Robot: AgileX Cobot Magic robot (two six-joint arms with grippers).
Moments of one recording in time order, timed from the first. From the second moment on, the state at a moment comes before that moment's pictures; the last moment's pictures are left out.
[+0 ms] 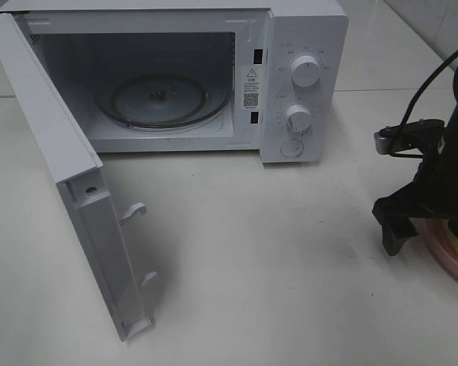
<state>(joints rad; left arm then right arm) 0.01 -0.01 -0.52 -0.07 1.08 0.01 0.16 1.77 -0.89 -0.12 0.68 0.05</state>
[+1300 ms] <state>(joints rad) 0.01 -0.01 -0.52 -0.07 1.08 0.01 0.16 1.87 -0.89 -0.19 0.66 0.11</state>
